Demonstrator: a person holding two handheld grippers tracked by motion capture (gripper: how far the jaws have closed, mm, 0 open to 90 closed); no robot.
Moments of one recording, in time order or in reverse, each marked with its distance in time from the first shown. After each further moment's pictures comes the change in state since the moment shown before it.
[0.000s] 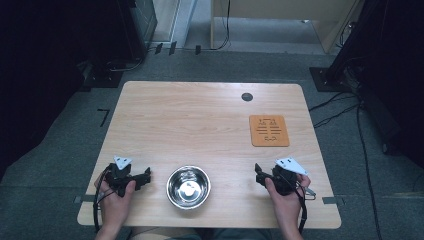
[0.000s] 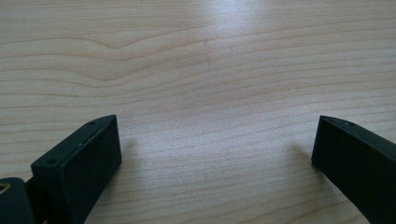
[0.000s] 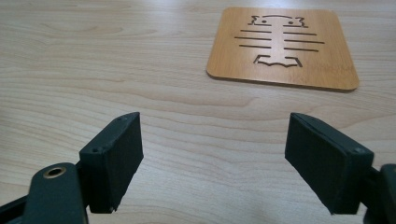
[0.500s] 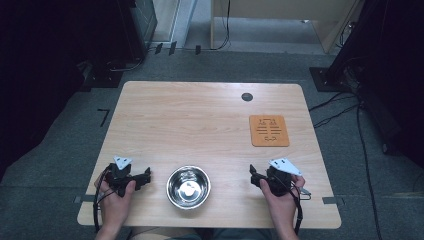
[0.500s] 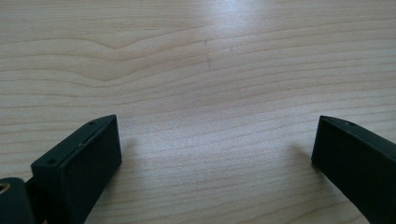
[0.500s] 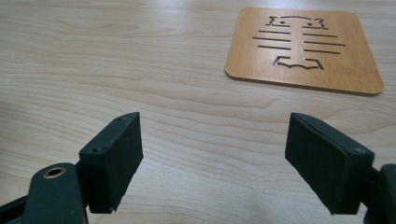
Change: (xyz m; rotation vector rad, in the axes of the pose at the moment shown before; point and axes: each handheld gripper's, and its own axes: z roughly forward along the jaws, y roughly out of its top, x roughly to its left) left arm 0.000 0.000 0.000 0.000 0.000 0.000; right arm 0.015 -0.001 0.002 0.003 0.023 -0.024
